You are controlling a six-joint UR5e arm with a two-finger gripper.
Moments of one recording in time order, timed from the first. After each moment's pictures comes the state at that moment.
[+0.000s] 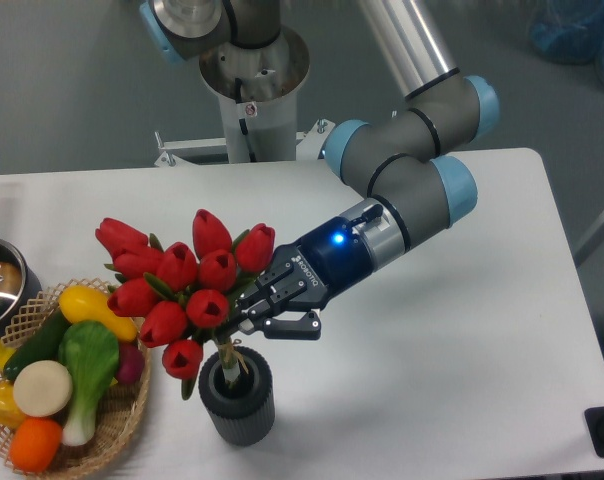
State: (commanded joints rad) arm 2.57 -2.06 -1.60 -0.74 0.01 1.27
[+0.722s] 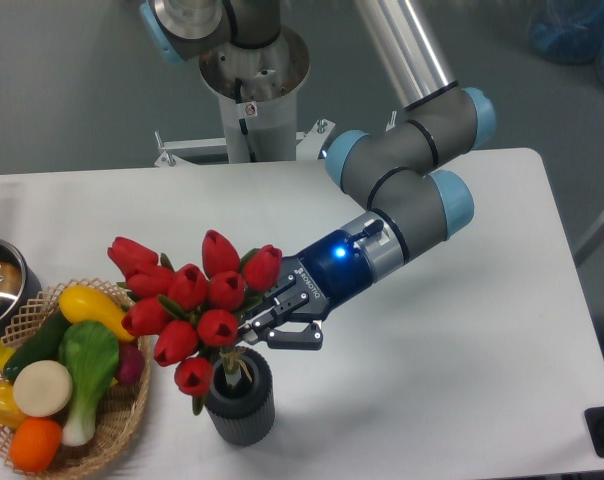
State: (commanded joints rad) arm 2.57 -2.09 -1.64 -0.74 0.01 1.27
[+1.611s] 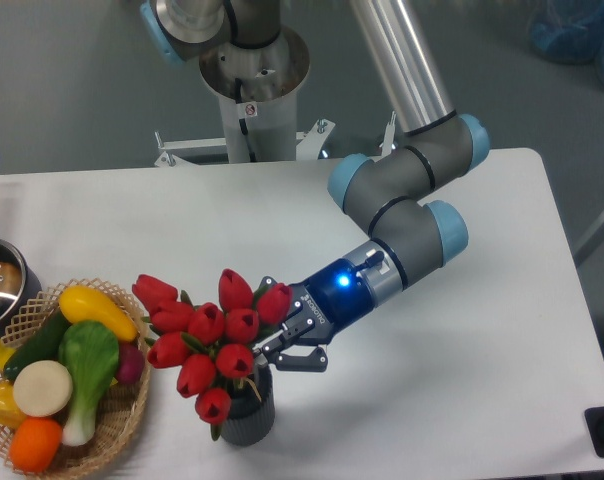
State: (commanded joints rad) arm 2.57 -2.18 -1.64 -0.74 0.01 1.39
